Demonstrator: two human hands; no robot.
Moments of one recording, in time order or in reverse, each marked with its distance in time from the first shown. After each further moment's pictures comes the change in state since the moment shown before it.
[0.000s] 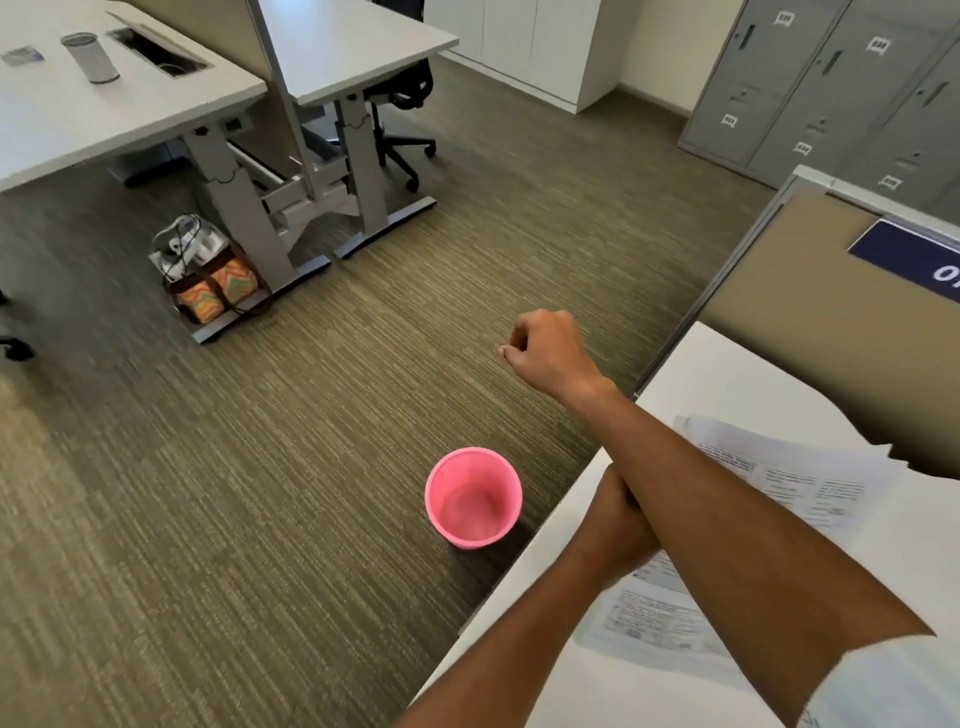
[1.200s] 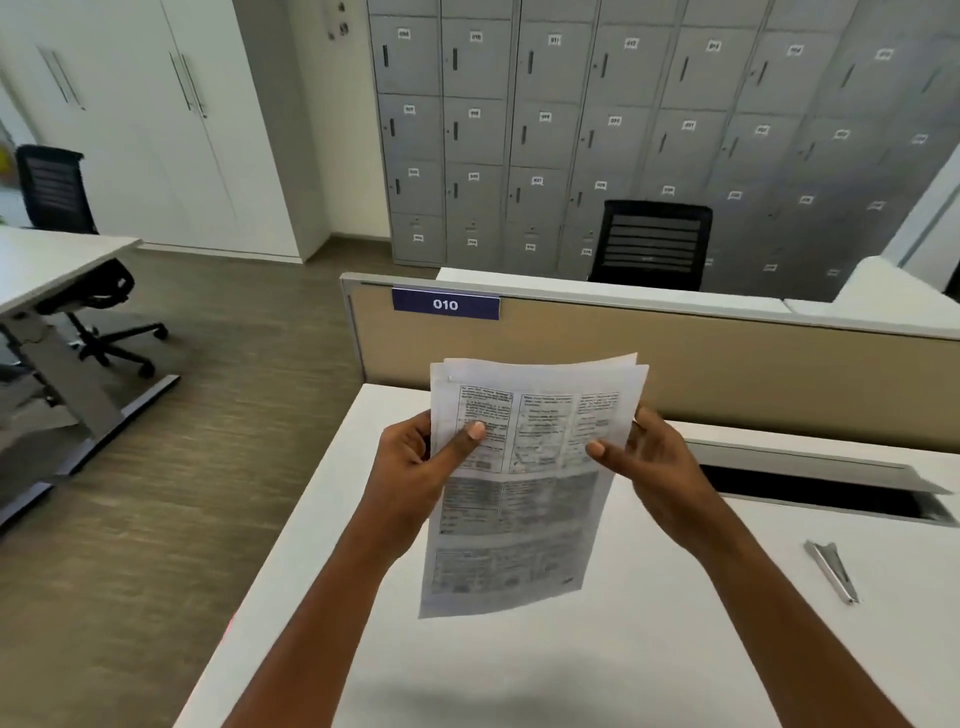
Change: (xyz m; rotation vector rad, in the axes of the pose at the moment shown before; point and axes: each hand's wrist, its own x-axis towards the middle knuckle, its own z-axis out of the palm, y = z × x) left_hand -0.092 0.070 0.242 0.220 -0.346 0.186; right_hand -0.487 0.219 -0.288 1.015 0.494 0.168
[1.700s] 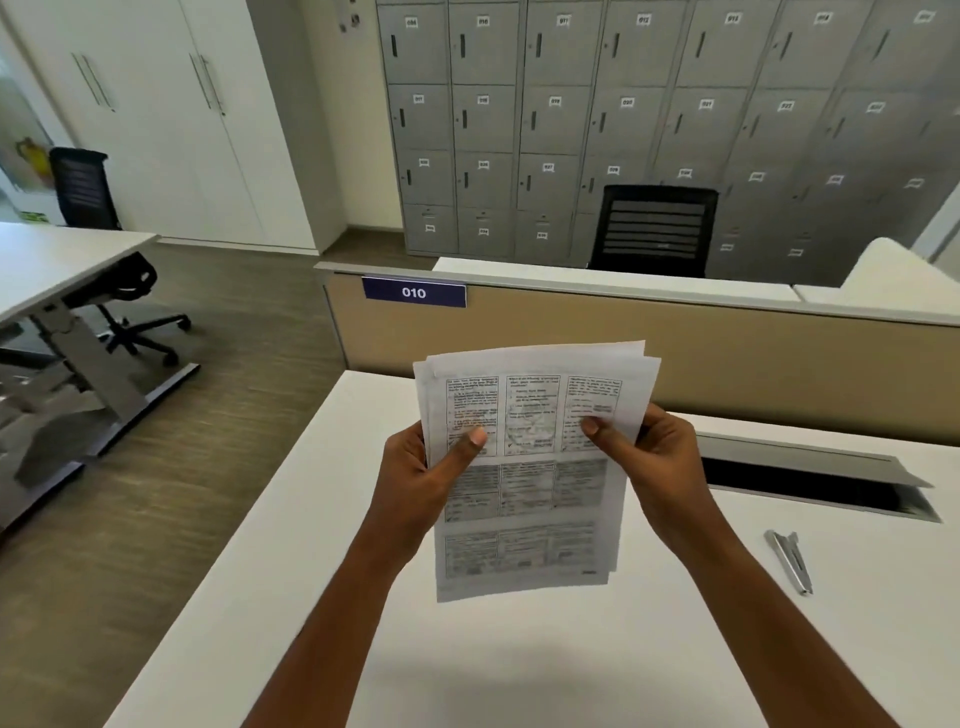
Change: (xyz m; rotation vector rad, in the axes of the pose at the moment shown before) left_hand -0.014 -0.019 0.111 0.023 0.105 0.013; right_hand -0.039 -0.017 -0.068 0.056 0.210 -0.068
